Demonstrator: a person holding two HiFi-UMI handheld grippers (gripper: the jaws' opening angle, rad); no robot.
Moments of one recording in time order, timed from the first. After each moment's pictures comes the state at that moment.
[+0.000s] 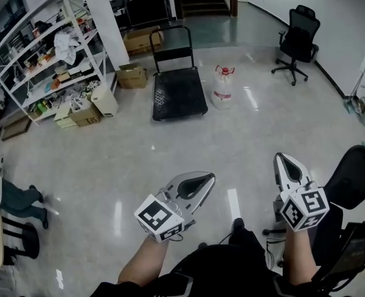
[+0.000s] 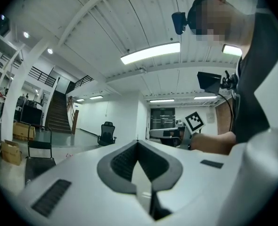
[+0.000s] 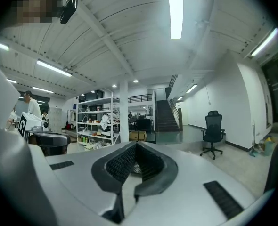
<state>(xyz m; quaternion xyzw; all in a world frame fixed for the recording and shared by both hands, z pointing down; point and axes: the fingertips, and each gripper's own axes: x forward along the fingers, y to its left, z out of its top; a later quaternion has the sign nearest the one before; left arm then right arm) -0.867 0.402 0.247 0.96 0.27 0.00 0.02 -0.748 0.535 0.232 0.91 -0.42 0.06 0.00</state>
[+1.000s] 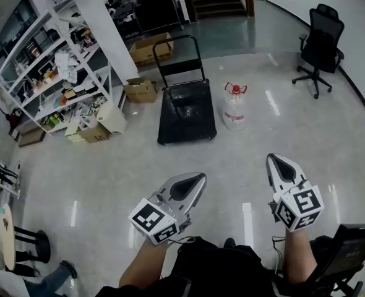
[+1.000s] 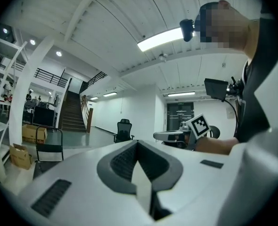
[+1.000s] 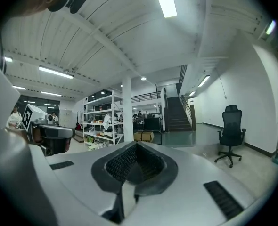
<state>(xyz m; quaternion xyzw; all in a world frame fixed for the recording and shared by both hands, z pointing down) -0.538 0.332 0.241 0.98 0.17 0.04 0.03 -0.411 0.457 0.247 0.87 -0.49 0.06 0.00</state>
